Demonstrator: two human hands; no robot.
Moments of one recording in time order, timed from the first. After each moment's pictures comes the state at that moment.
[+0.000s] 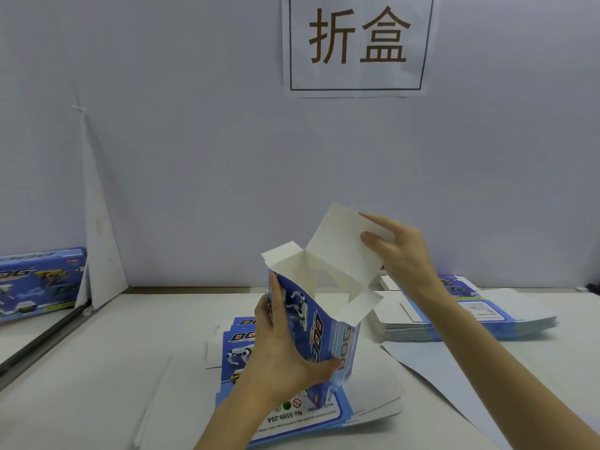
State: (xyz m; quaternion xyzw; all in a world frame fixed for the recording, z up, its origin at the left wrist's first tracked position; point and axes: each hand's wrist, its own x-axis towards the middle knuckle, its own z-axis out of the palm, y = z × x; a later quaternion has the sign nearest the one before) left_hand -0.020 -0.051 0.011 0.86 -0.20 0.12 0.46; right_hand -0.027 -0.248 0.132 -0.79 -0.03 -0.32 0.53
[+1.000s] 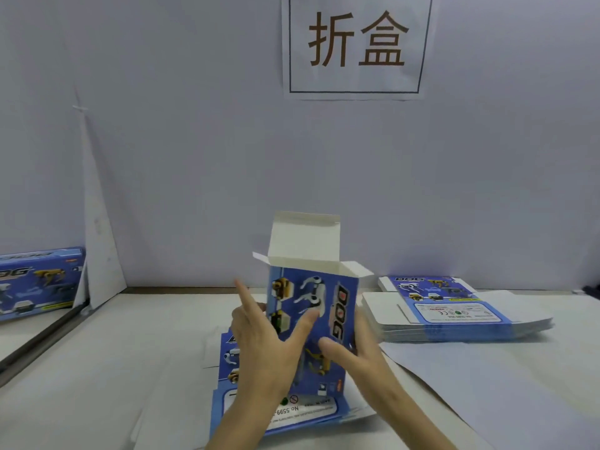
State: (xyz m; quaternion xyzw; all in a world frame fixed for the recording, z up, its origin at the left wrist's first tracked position) left_hand -0.033 -0.058 0.024 0.80 -0.08 0.21 0.55; right_hand -0.066 -0.202 0.009 -0.70 -0.09 -0.13 0.69
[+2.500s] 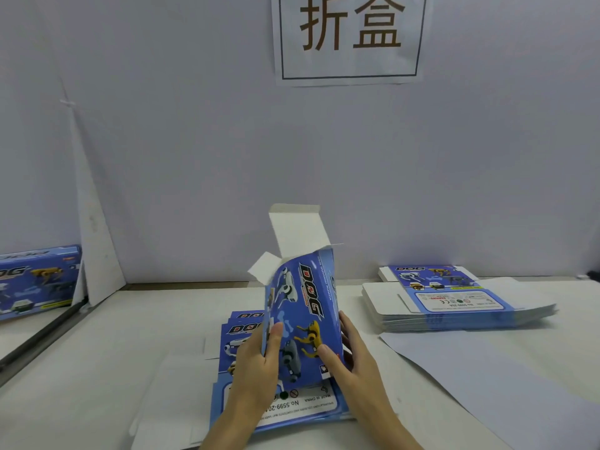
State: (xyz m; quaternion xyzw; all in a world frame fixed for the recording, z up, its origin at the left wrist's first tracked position) left_hand -0.014 -0.046 -0.032 0.74 -0.12 0.14 0.65; right_hand -0.055 -0.197 -0.045 -0.71 -0.01 -0.17 0.68
